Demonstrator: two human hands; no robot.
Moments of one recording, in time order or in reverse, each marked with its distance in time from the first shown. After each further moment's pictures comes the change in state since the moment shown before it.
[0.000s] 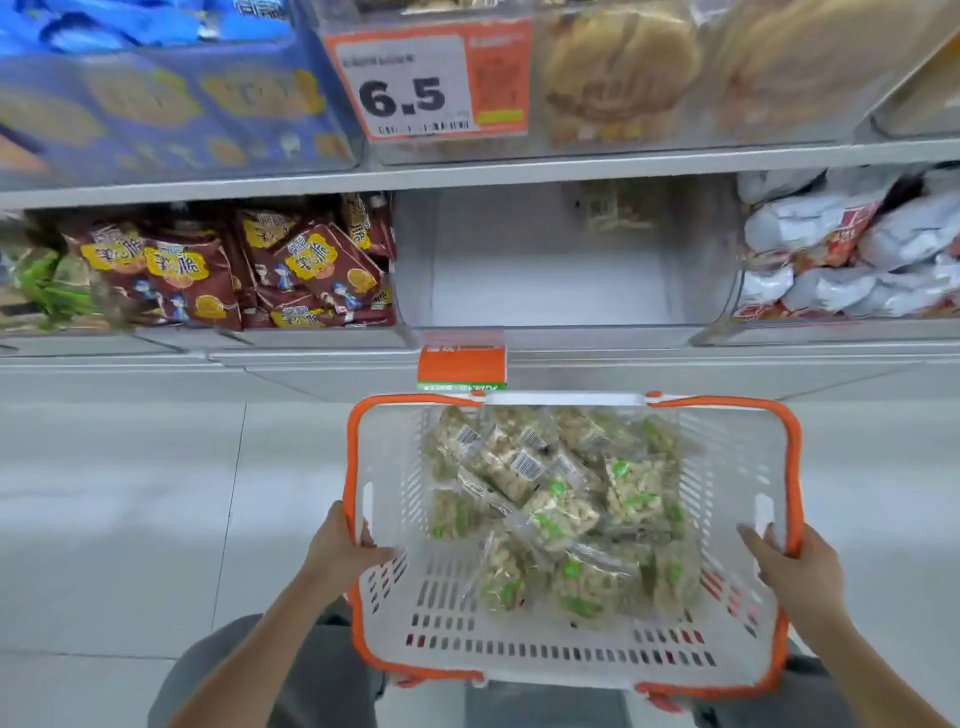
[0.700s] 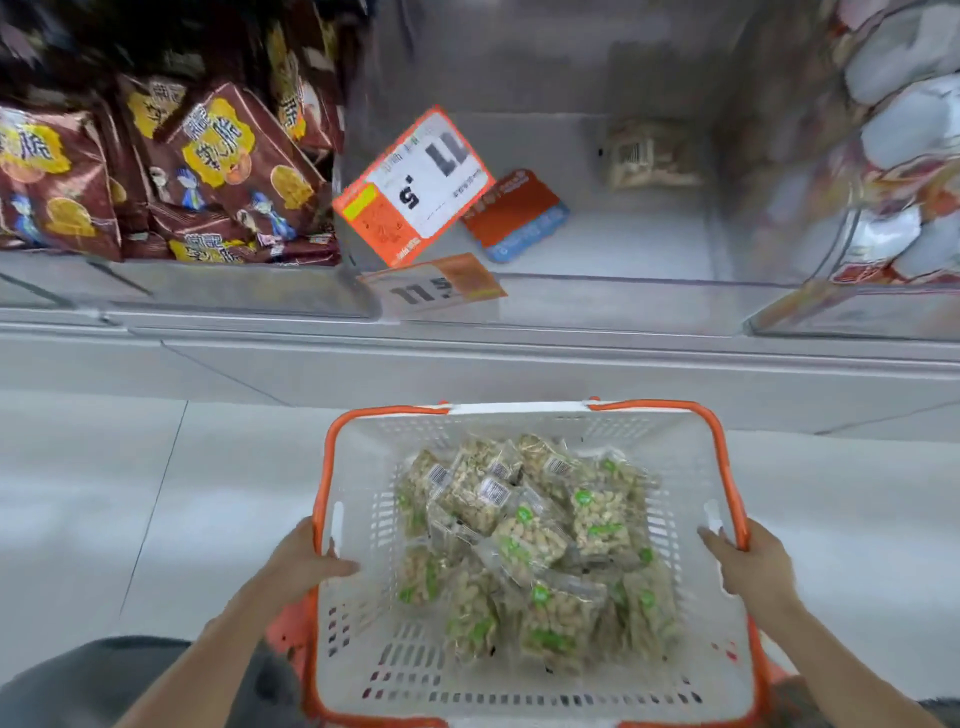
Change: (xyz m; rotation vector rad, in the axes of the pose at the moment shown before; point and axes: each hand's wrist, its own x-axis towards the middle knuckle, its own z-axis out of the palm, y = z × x) left_hand 0.130 -0.065 0.065 0.016 -0.092 -0.107; right_hand 0.100 0.028 0.113 -0.057 -0.073 -0.067
